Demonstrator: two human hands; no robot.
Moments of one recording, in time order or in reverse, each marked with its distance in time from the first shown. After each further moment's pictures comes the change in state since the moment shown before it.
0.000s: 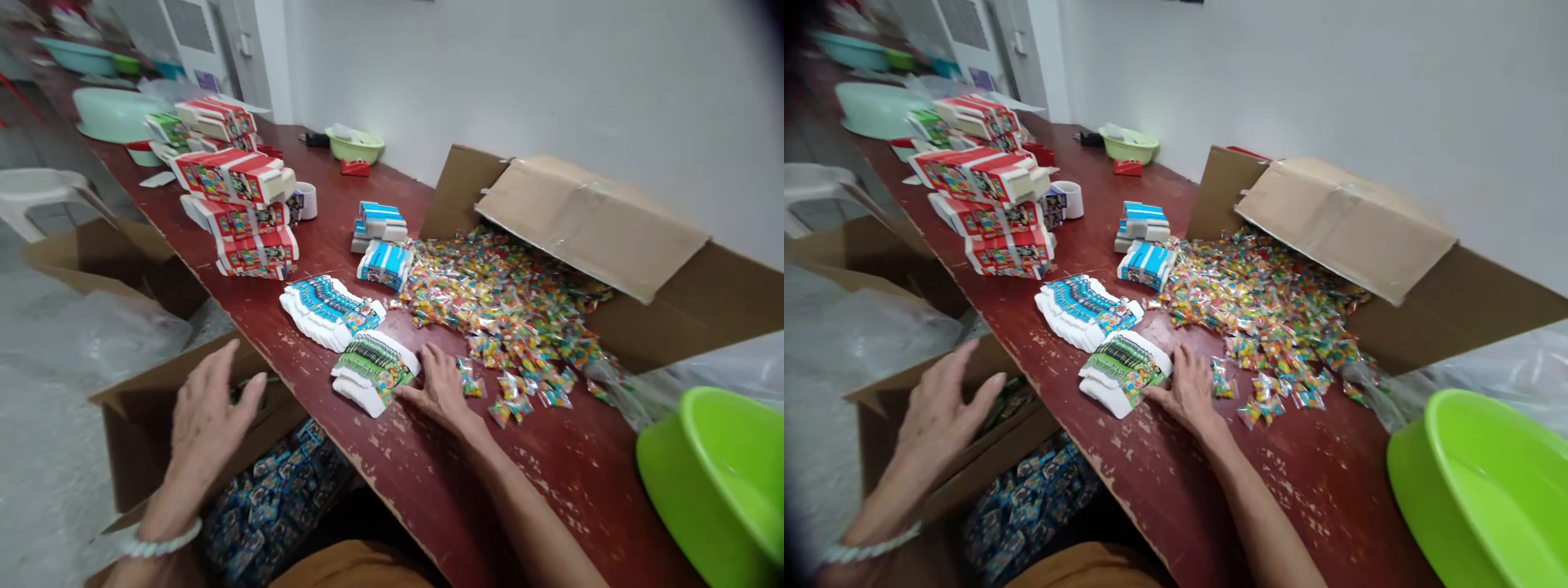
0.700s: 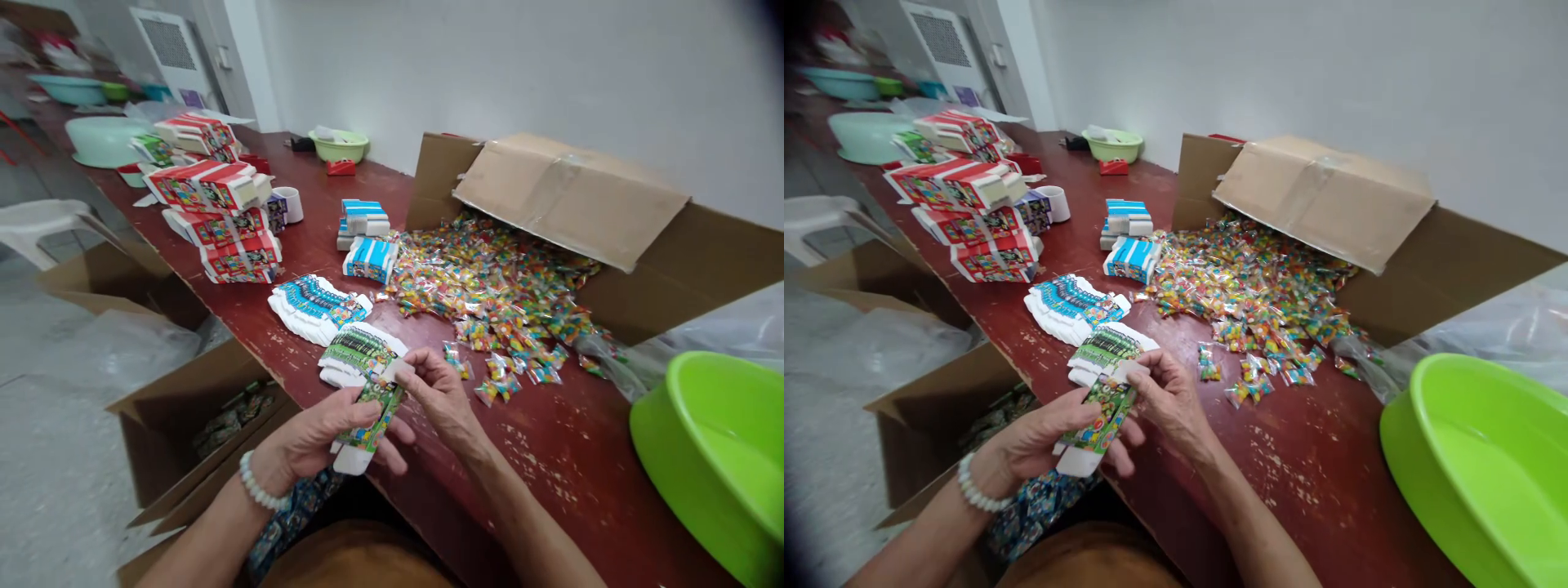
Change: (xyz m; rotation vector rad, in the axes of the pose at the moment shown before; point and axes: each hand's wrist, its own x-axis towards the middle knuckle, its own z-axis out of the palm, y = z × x) left_hand -0.035 0.130 0.009 -1.306 -1.442 -0.316; right_hand -0.040 -0.050 -0.063 1.395 -0.032 0.116
